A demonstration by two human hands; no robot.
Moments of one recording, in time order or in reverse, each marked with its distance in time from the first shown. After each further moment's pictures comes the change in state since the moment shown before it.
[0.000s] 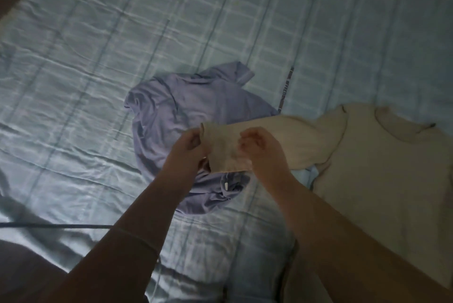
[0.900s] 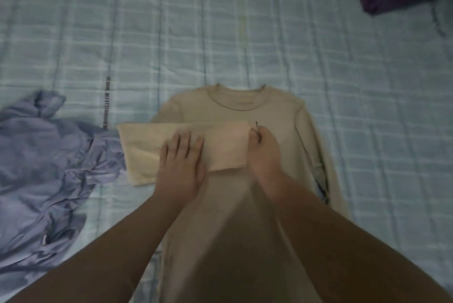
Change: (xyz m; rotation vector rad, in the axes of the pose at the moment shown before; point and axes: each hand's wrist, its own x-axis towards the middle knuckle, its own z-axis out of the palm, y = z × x) left_hand 0.010 -0.155 0.328 1.717 -0.289 0.725; right_hand -0.015 0.127 -0.363 -0.280 0.648 -0.004
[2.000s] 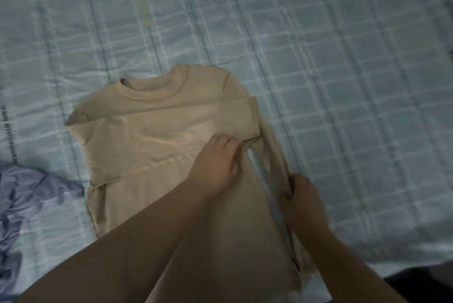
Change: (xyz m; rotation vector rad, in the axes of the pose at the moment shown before) left_hand 0.054 0.228 0.055 -0.180 -0.136 0.492; right_hand -0.080 0.242 -0.161 -0.346 -0.144 0.369
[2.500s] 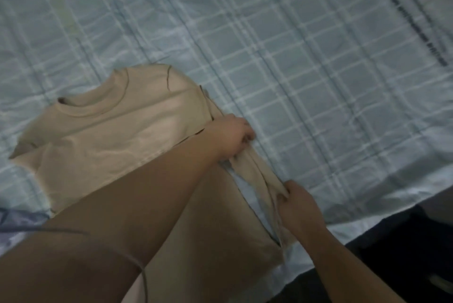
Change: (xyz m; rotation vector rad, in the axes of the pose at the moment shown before) left_hand 0.108 0.079 0.033 0.280 -0.554 0.289; right_hand -0.040 0.065 -0.011 0.194 -0.128 0.239
